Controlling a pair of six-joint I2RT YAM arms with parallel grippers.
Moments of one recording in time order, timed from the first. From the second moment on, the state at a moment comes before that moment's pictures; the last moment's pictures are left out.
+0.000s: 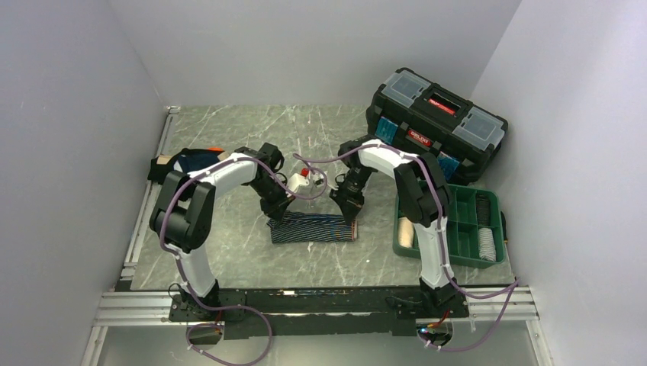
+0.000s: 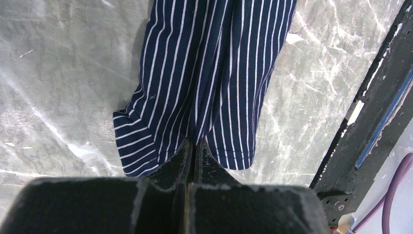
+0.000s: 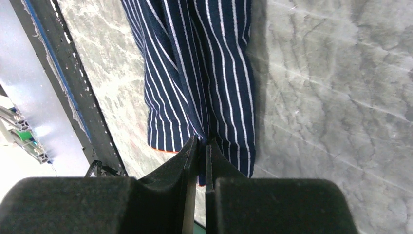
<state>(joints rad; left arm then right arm) -0.43 1.81 1.23 -0.92 0.55 0.80 0.50 2.16 1.59 -1.26 -0.63 -0.86</state>
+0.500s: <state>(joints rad) -0.40 1.83 1.23 -0.89 0.53 0.76 0.50 2.19 1.66 -1.27 -0.62 -0.86</state>
